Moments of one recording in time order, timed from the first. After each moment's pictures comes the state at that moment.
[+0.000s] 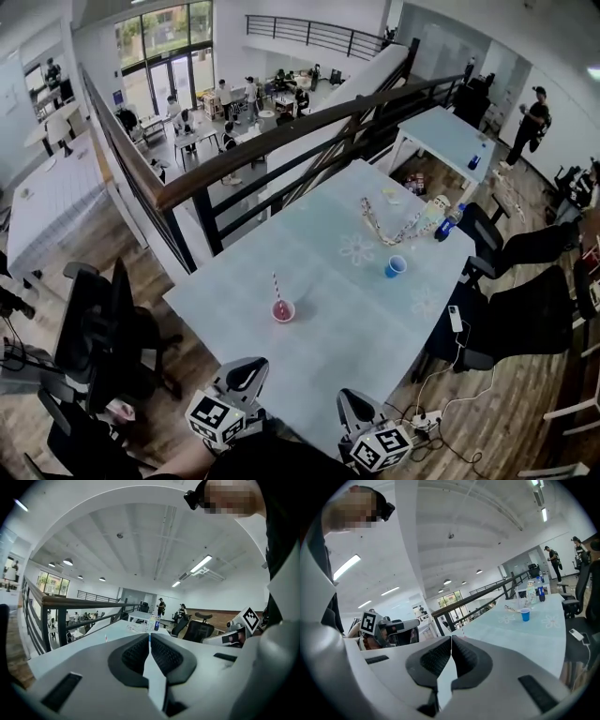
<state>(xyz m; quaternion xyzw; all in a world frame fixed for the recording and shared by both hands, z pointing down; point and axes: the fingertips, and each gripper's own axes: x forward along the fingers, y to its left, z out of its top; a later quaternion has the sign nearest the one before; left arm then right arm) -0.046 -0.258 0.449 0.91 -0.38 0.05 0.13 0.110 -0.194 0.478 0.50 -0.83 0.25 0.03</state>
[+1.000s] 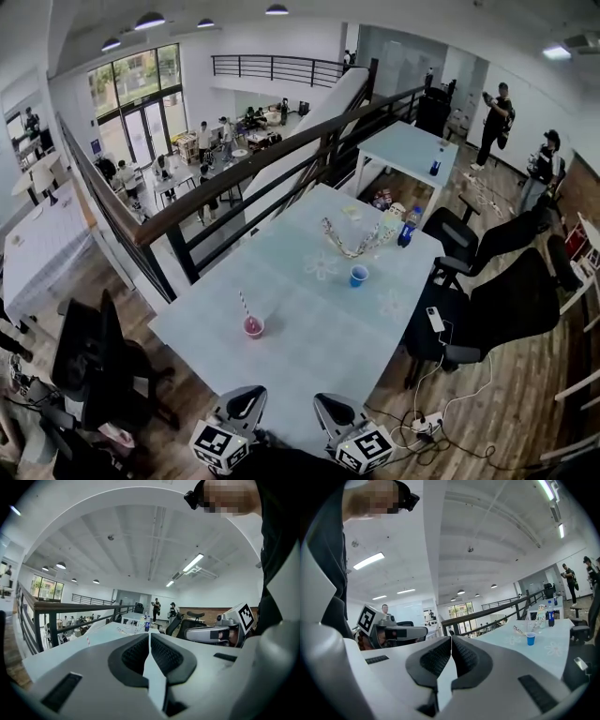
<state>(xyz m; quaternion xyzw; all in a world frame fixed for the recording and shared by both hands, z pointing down) 0.044 -0.168 0.420 0.92 -0.36 0.06 0.10 0.146 -0.140 0.428 0.46 -0.88 0.13 0.01</state>
